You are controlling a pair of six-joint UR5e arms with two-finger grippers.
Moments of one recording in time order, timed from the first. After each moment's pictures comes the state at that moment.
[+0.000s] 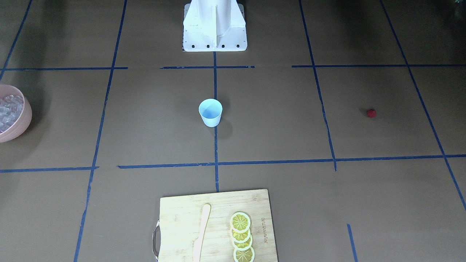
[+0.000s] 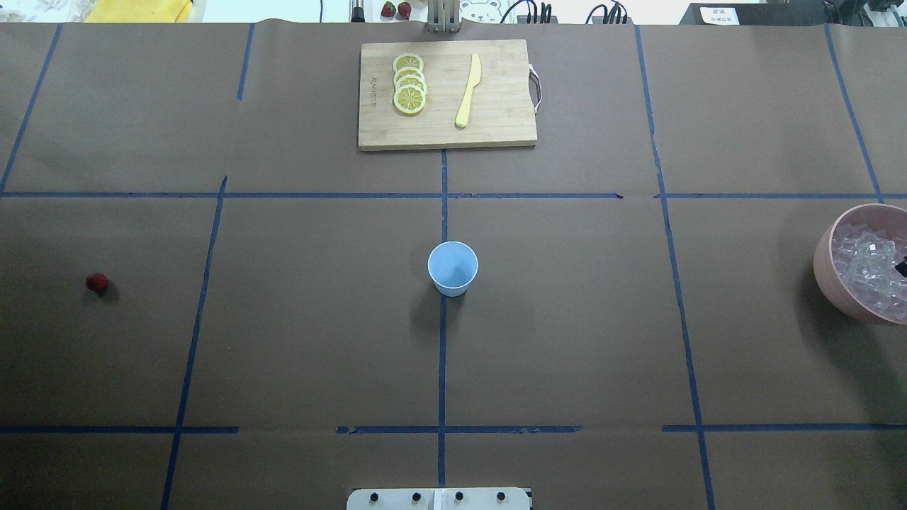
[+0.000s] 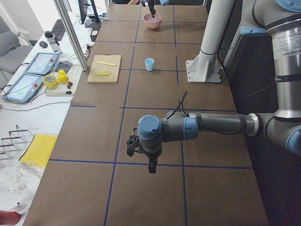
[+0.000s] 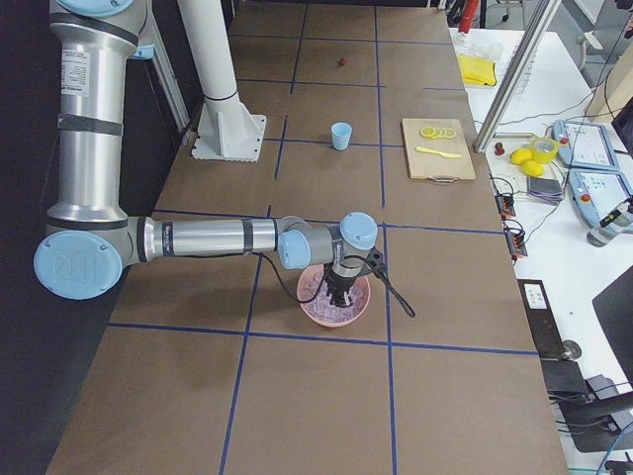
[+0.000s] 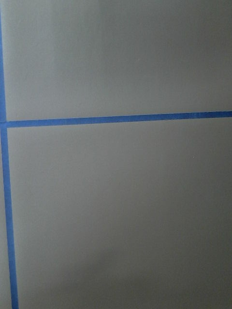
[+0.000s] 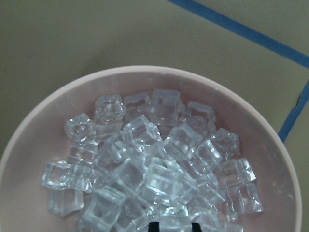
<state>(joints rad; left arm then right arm) -1.61 -1.35 -1.82 -1.43 -2.36 0.18 1.26 -1.67 1.71 -1.47 2.32 -0.11</state>
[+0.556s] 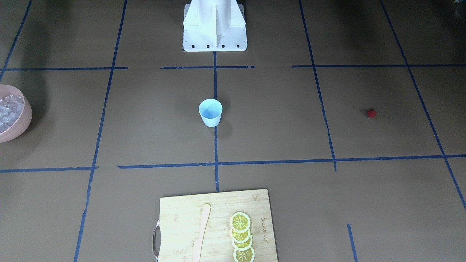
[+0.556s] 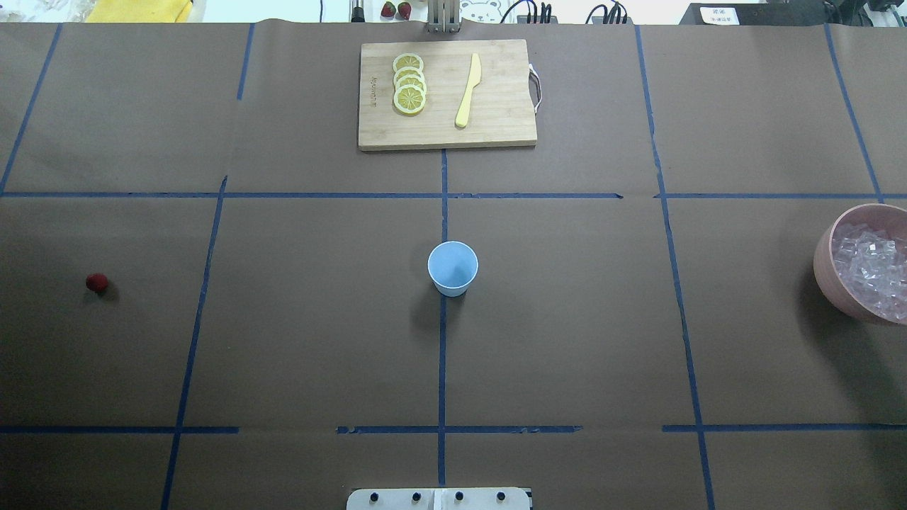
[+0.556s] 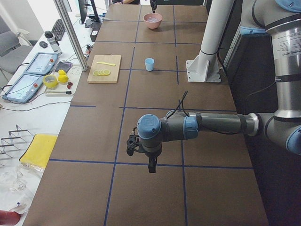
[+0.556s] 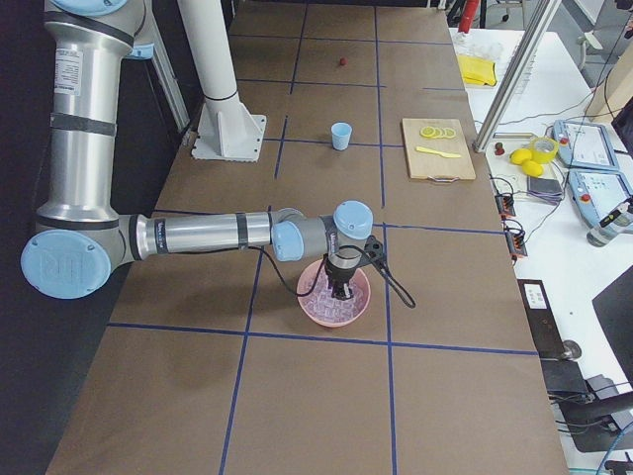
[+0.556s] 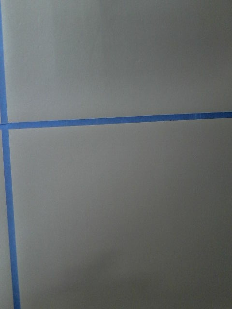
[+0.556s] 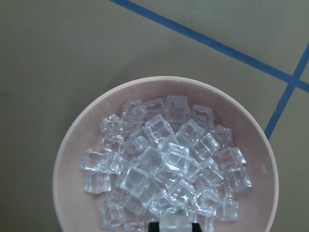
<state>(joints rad) -1.61 -1.35 -1.82 -1.43 -2.36 0.18 1.30 -1.74 1.85 -1.48 2.32 -0.09</state>
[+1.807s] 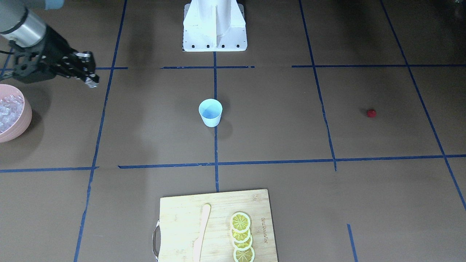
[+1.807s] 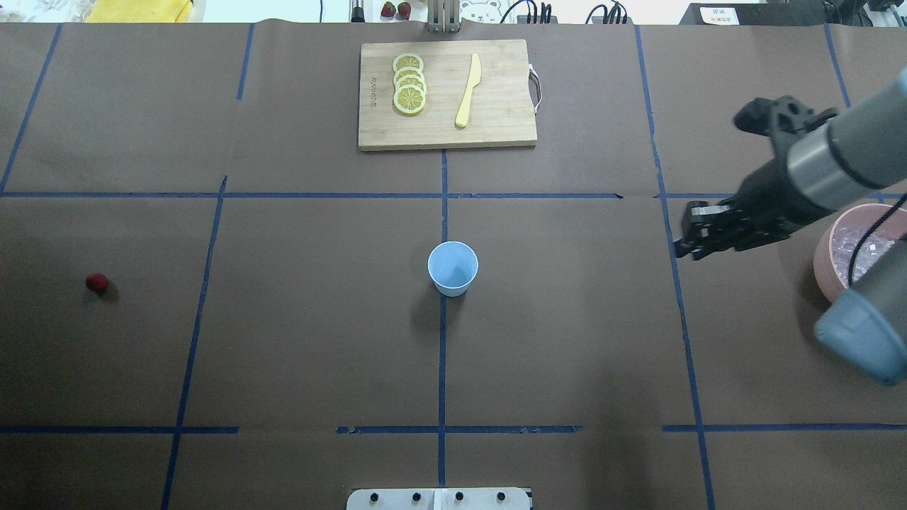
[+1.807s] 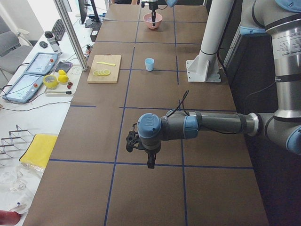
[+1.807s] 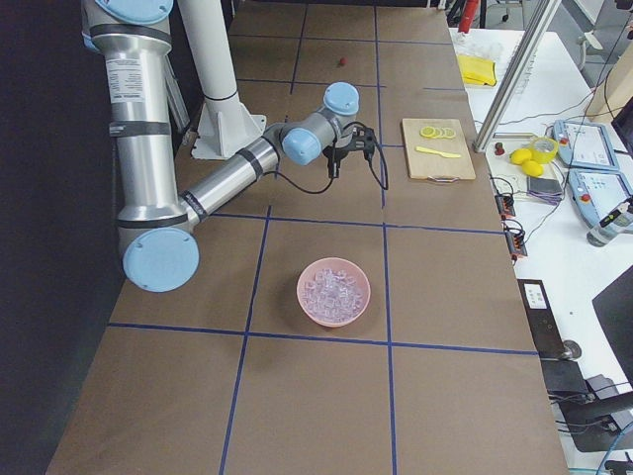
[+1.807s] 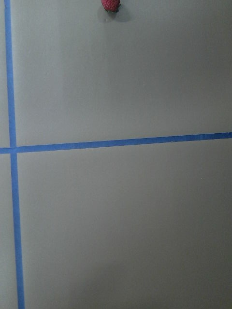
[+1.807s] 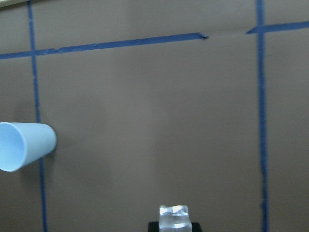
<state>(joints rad) -1.61 -1.35 -1.83 -1.45 -2.43 0.17 0.84 -1.36 2.10 -1.48 2.29 1.11</state>
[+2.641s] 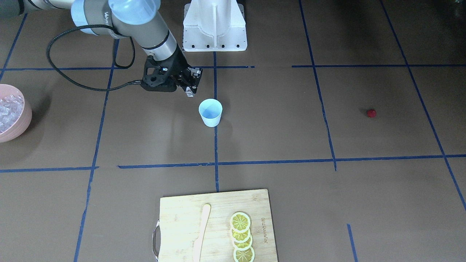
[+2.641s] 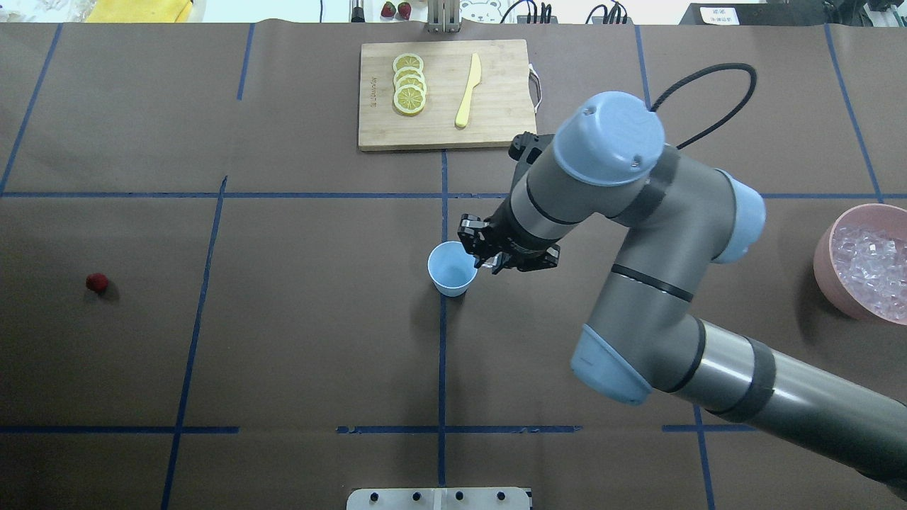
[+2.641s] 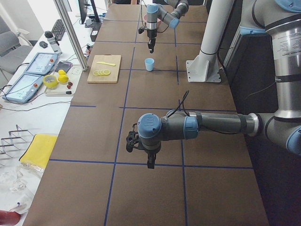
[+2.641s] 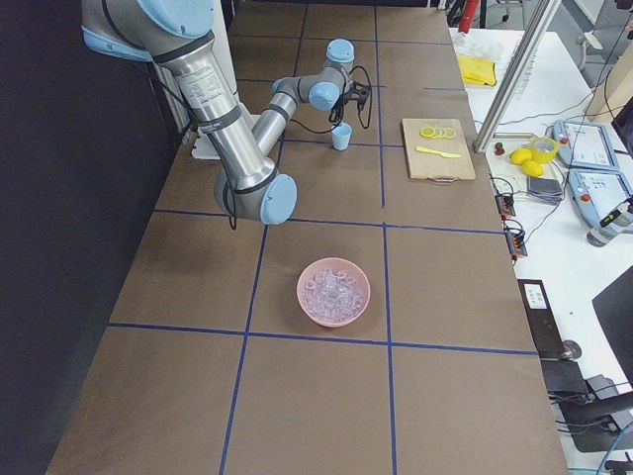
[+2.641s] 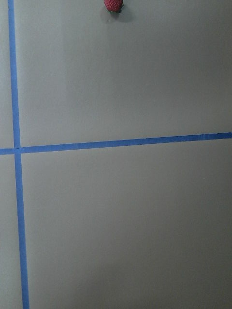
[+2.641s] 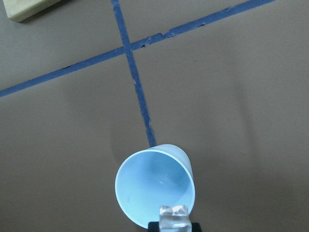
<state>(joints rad) -1.61 -1.35 -1.83 -1.45 -2.43 0.17 0.57 -0.89 1.74 -1.48 2.03 1.52</state>
